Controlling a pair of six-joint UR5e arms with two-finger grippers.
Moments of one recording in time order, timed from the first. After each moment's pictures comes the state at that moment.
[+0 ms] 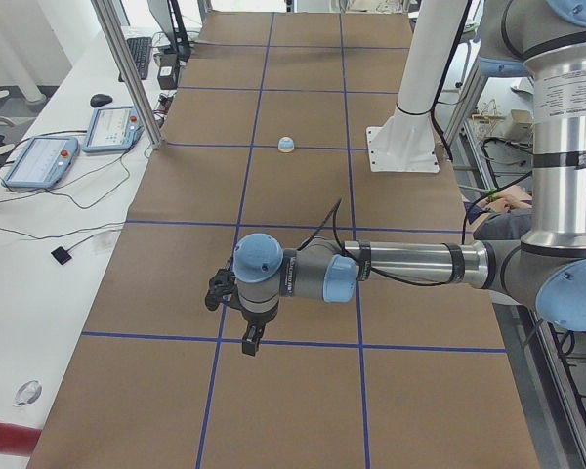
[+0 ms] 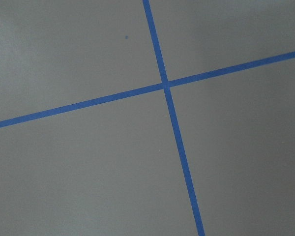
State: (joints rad) left arm -1.58 -1.47 -1.68 -1.66 -2.34 0.17; right arm 1.53 -1.66 1.74 -1.60 2.28 -0.04
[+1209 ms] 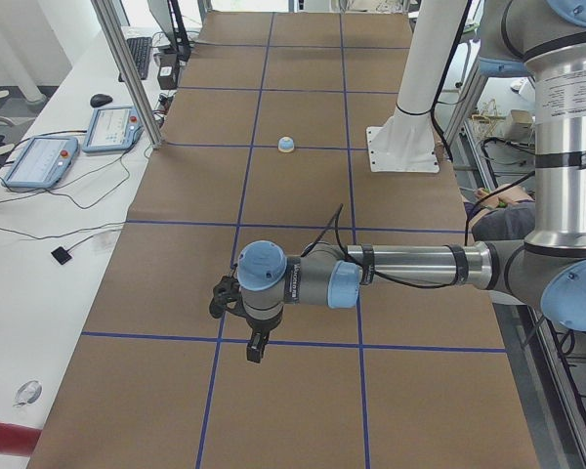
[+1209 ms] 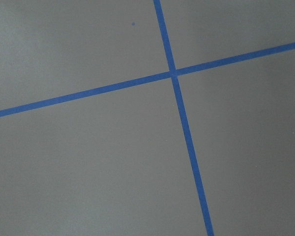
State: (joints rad) left arm -1.59 -1.45 -1.67 -1.67 -2.34 0.18; right arm 1.56 -1.73 1.75 -1.60 2.27 -0.04
